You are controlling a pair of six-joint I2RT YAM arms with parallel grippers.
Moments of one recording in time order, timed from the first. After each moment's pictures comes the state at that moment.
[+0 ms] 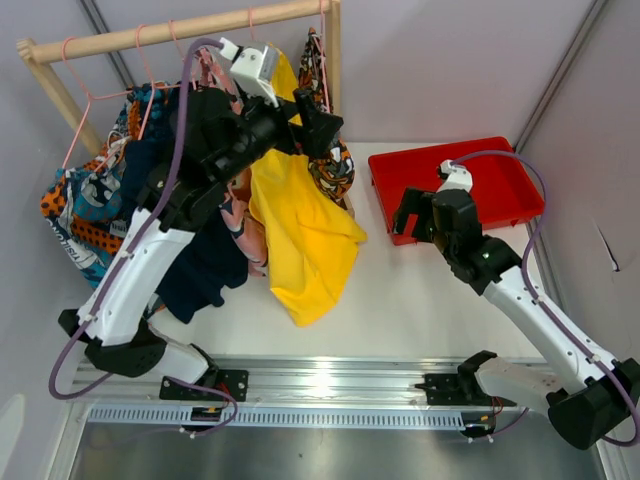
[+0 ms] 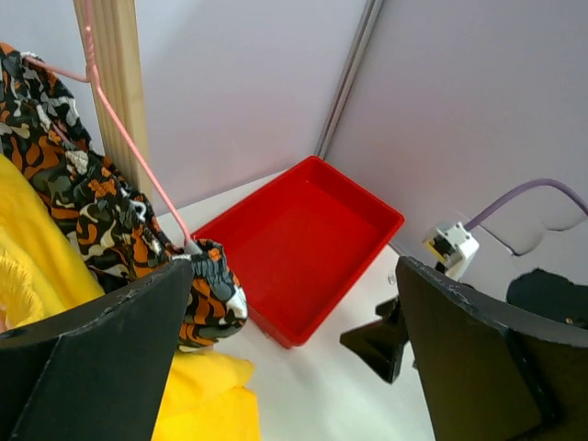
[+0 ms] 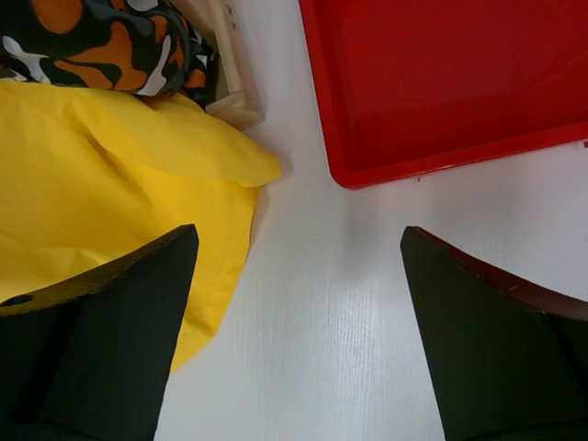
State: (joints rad) left arm -0.67 1.42 1.99 -0.54 0.03 -0.25; right arm 0.54 1.07 1.05 -0.45 0.31 0.46
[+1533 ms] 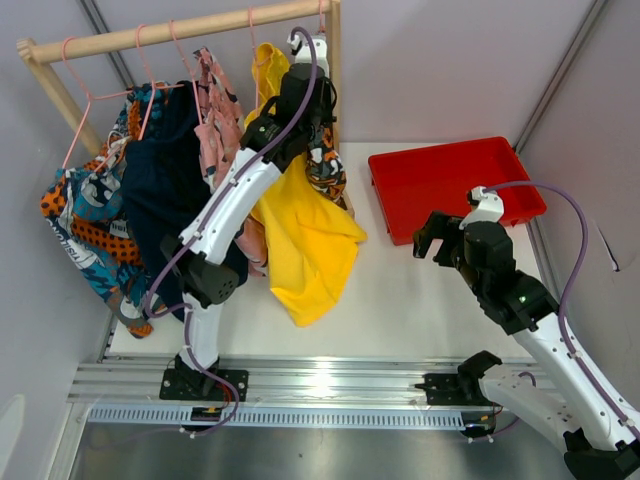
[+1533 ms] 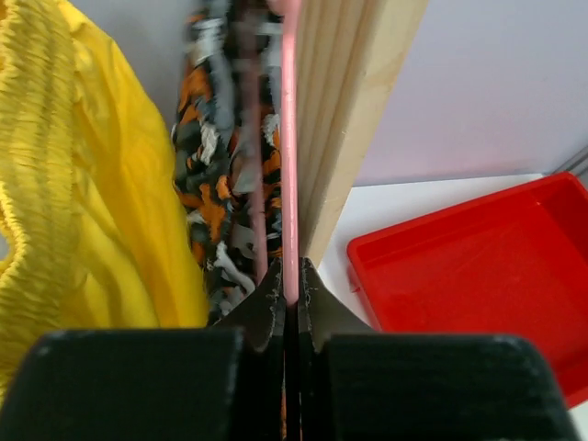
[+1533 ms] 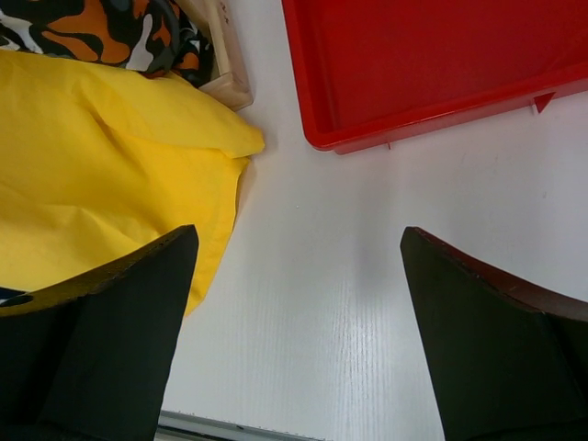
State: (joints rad) left arm -0.62 2.03 2.43 -0.62 -0.42 -0.22; right arm 0.53 0.77 0.93 -0.56 0.32 0.46
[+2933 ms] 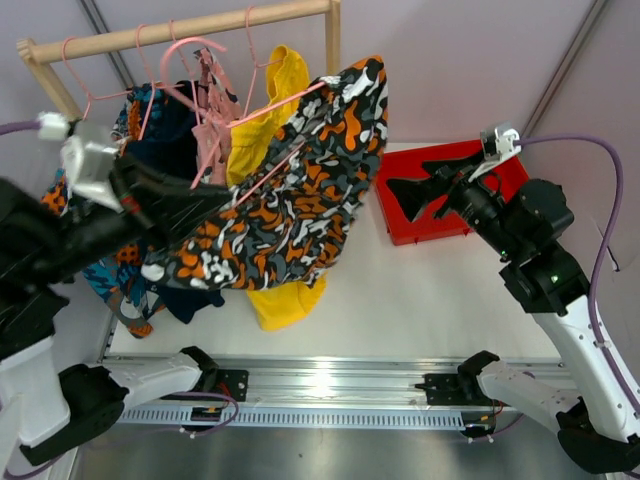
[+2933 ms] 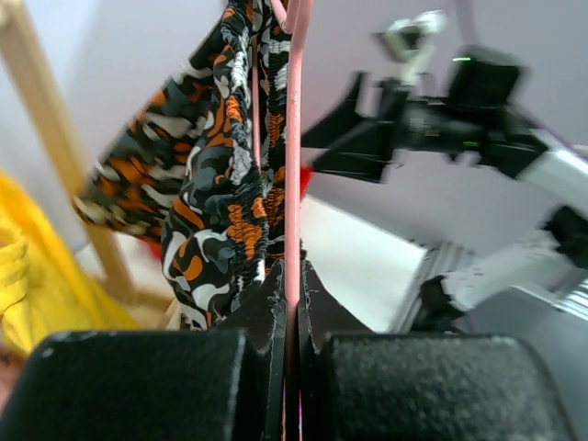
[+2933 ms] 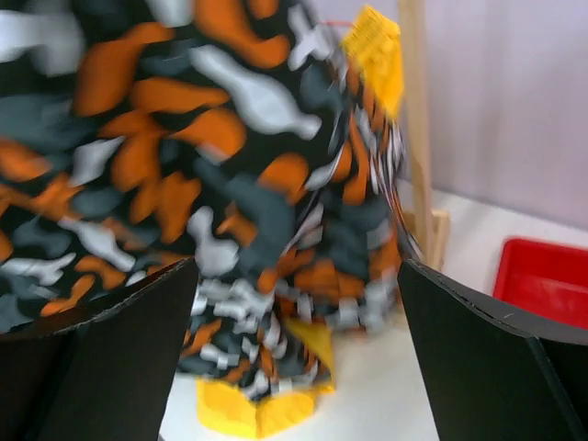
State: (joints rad) left arm -0.63 1.11 2.16 -0.97 0.36 -0.13; right arm 0.53 0.91 1.32 -0.31 -0.14 0.27
